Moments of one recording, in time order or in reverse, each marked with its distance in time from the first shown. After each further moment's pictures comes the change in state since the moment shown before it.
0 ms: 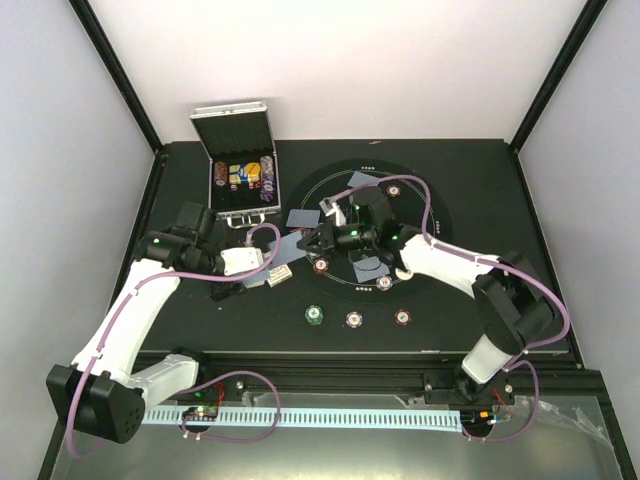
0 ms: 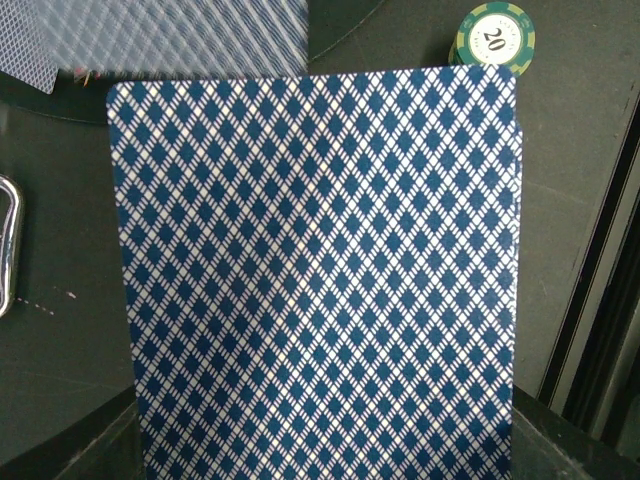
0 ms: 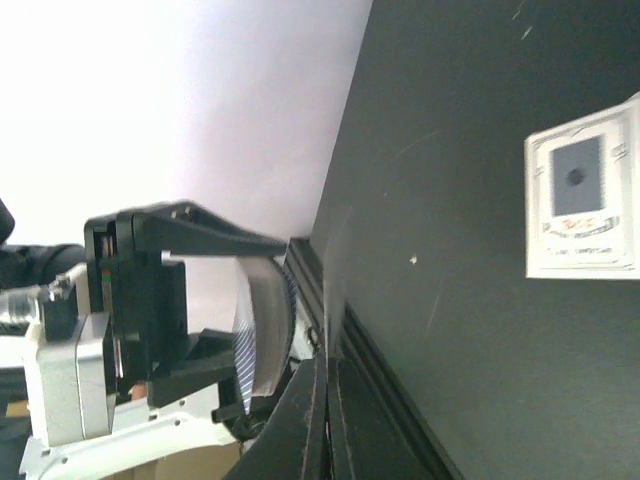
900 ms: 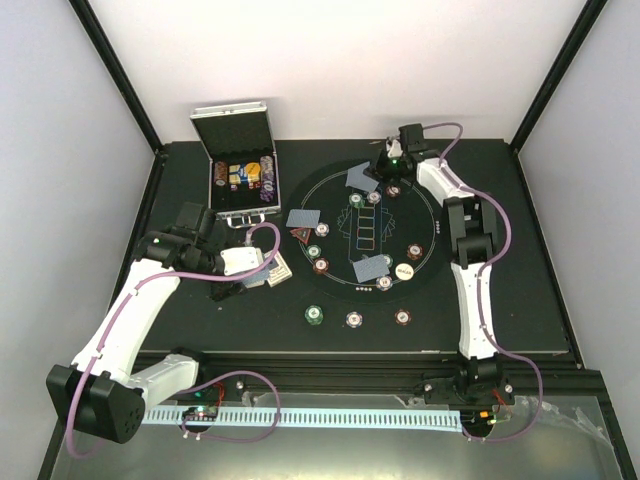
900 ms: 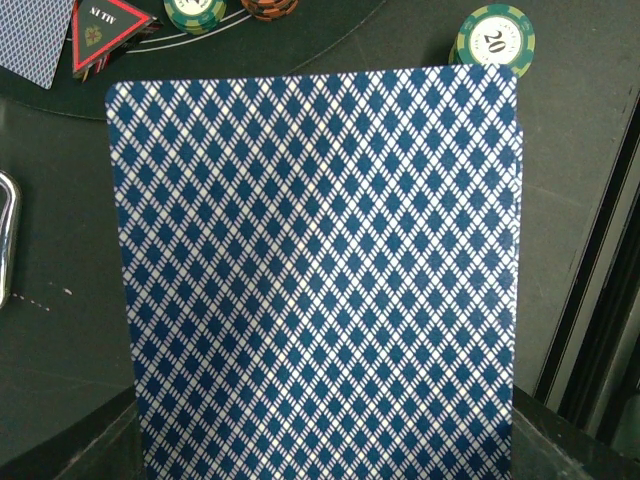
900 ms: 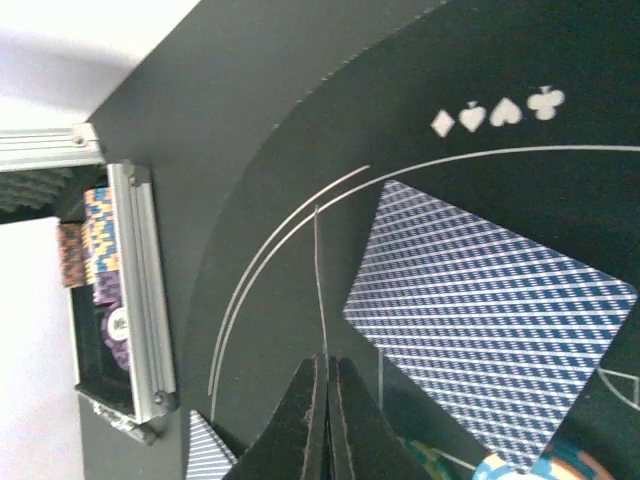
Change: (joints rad) left arm 0.000 0.000 0.001 -0.004 0.000 -0.014; right arm -0.513 0.796 1.017 -0.604 0.211 -0.304
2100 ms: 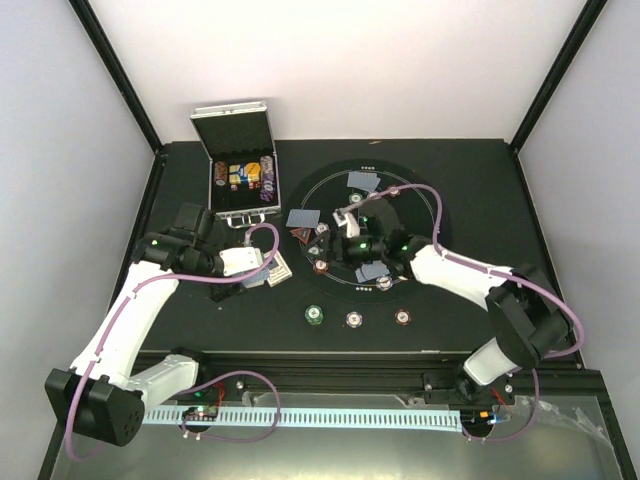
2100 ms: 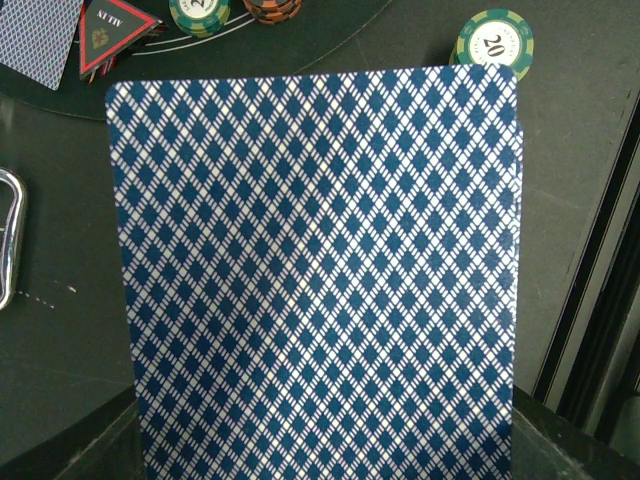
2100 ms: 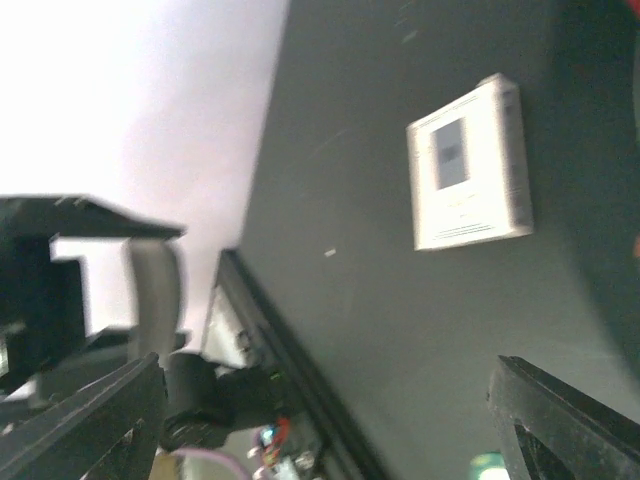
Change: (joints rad) left arm 0.000 -0.015 0.000 -0.003 0.000 -0.008; right arm 0.446 -0.886 -1.122 0.462 -0.065 0.180
